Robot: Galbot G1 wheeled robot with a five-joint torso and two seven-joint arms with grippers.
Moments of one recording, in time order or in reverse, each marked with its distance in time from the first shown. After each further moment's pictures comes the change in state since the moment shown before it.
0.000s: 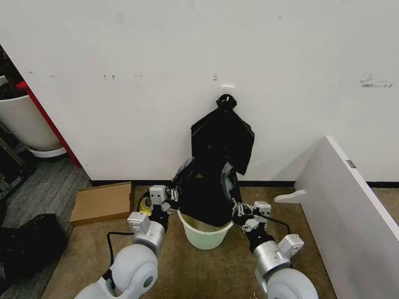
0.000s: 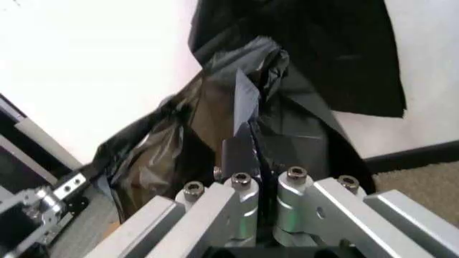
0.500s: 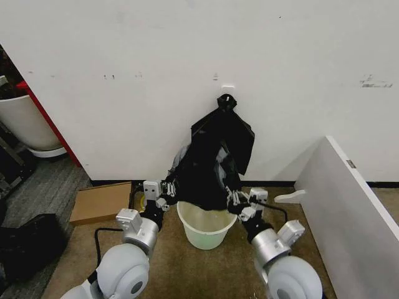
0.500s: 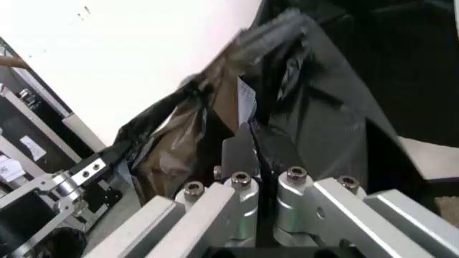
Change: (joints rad) left arm -0.005 0.072 -0.034 -0.149 -0.013 0.080 -0.015; right arm 0.060 -0.048 -0.029 0.104 0.048 -0.095 0.016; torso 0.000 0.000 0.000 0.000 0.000
